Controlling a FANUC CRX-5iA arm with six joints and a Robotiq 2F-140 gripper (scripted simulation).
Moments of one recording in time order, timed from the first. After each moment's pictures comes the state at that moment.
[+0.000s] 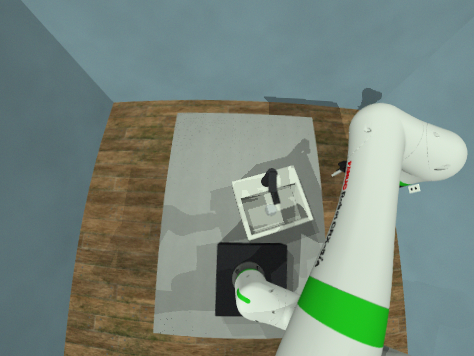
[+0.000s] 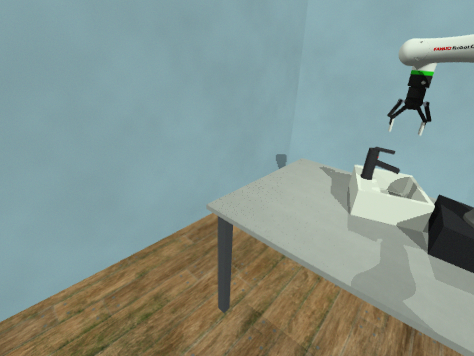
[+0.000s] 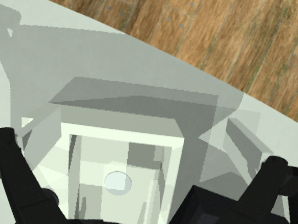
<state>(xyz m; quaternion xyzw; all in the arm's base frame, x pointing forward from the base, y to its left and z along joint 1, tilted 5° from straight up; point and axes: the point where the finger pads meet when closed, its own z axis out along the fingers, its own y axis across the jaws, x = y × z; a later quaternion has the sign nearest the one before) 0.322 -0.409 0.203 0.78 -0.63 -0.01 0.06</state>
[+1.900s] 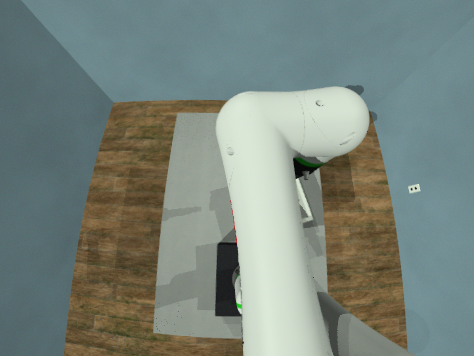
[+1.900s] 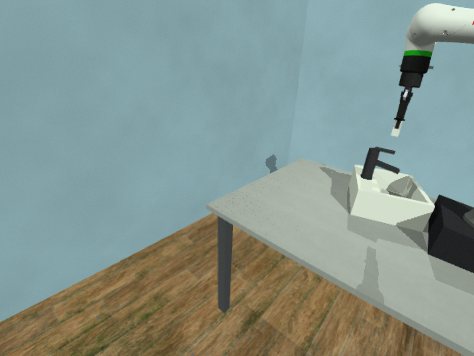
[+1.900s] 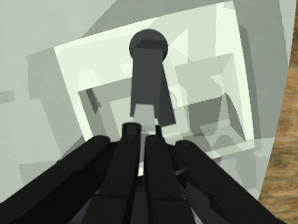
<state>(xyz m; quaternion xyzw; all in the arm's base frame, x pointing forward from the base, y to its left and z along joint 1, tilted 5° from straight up) 0.393 -0.140 0.234 0.99 -0.09 -0.04 0.01</state>
